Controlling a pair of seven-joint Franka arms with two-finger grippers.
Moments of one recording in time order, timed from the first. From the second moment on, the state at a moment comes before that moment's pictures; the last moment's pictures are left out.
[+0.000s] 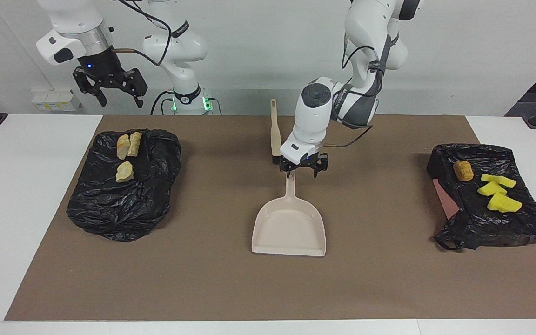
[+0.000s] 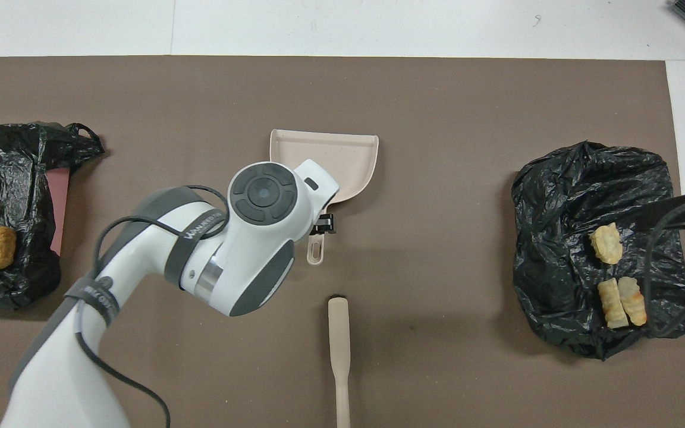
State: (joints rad) left arm -0.55 0.24 -0.05 -1.81 0.01 2.07 -0.59; right arm 0.03 -0.10 -0.04 -1.58 -0.02 1.47 0.06
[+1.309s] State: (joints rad) left arm -0.06 0.00 -0.03 -1.57 0.00 1.56 0.05; right arm 0.03 -0.10 -0.04 -1.59 -0.01 1.47 0.06
